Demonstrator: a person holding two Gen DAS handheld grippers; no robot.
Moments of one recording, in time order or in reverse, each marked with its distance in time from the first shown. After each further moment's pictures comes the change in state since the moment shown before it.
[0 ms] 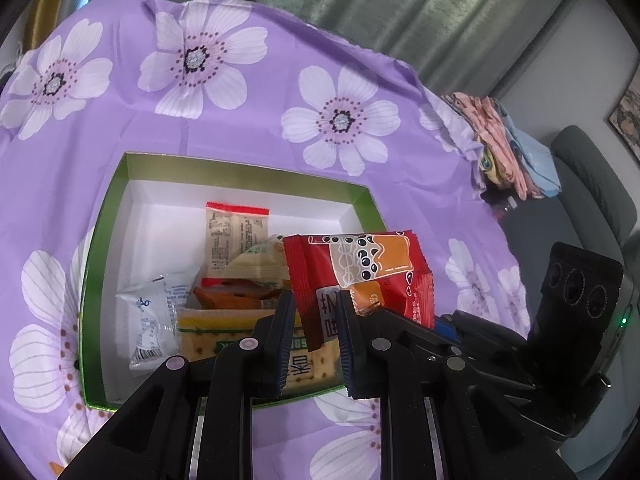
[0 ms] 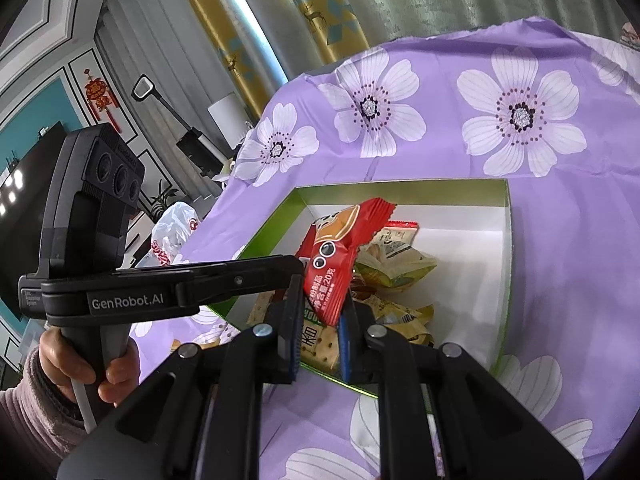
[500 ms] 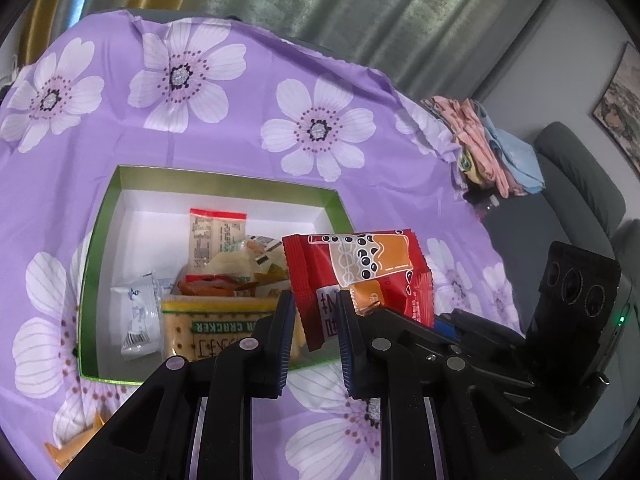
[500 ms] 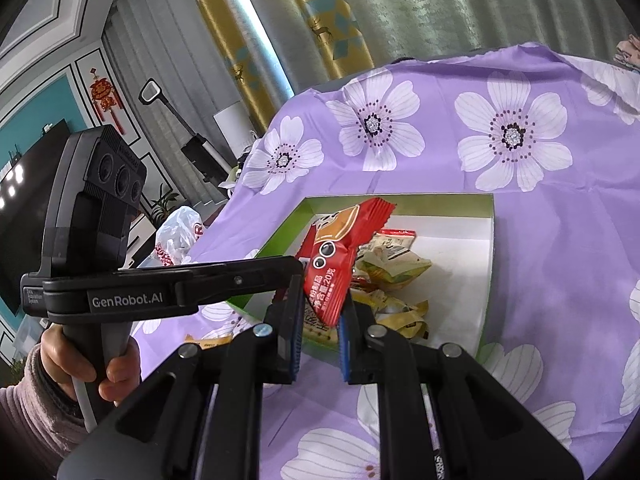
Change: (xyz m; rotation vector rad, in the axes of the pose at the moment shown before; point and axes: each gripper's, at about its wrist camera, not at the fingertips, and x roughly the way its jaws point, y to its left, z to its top) left arm -0.024 -0.024 -0.007 0.034 -0.032 -0.024; right arm -0.032 0.014 -0.004 -0.026 -0.041 -0.013
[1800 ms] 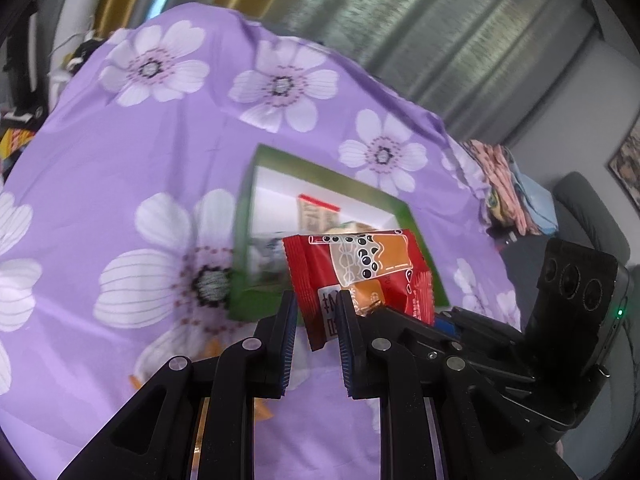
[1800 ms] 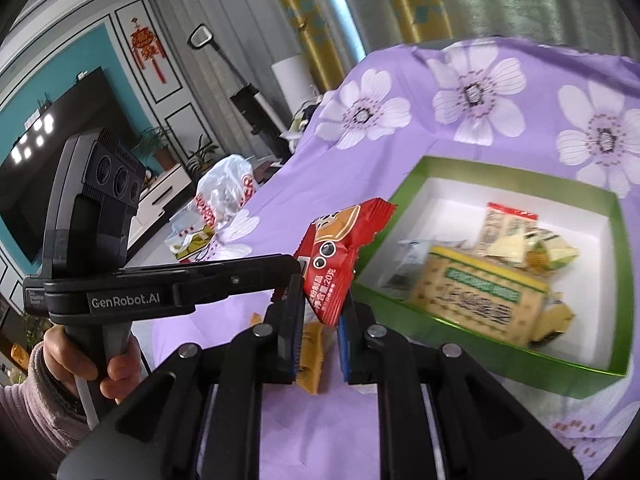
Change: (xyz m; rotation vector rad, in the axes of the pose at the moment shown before) left arm -0.087 0.084 -0.052 -0.141 -0.095 0.050; right arm 0.052 0.102 -0.019 -0.125 0.113 0.108
